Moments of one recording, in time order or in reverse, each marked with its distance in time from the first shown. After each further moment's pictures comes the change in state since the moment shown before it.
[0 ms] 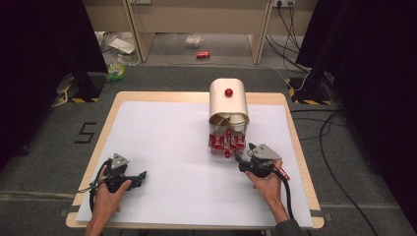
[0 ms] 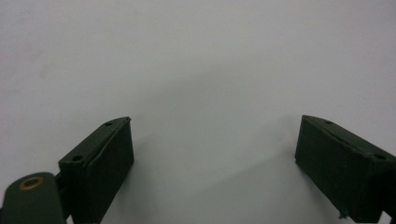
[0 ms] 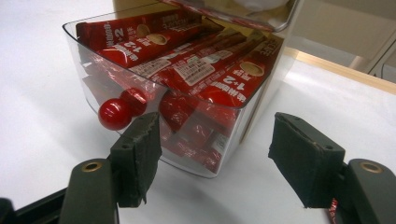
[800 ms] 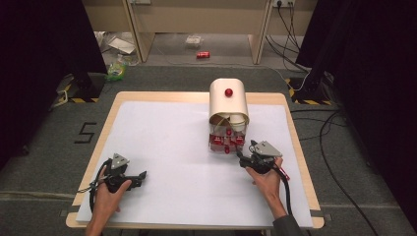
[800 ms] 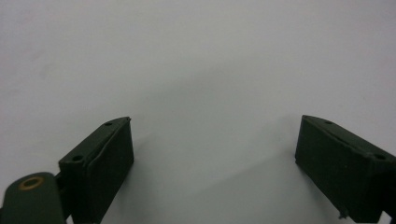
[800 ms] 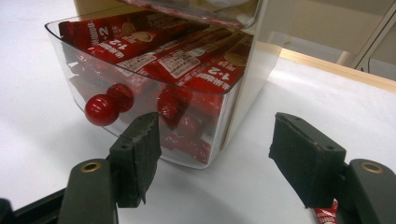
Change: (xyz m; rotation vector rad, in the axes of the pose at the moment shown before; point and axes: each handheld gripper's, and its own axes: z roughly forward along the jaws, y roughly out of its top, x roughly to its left) left arm 0.000 0.000 0.000 0.000 0.000 0.000; right arm -0.009 -0.001 0.011 -0.010 -0.042 0.041
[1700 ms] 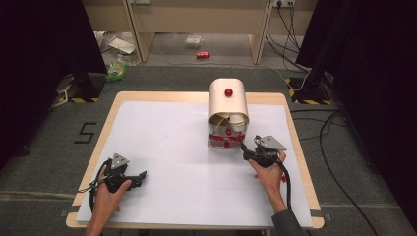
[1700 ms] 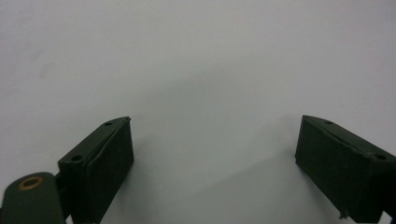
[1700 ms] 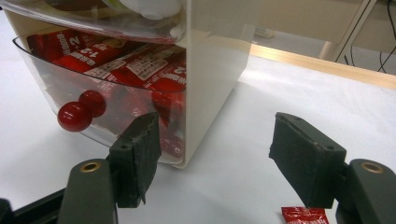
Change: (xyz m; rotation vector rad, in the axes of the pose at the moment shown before) left arm 0.000 0.000 0.000 0.000 -0.002 -0.003; right arm -0.018 0.006 0.008 0.000 -0.054 0.075
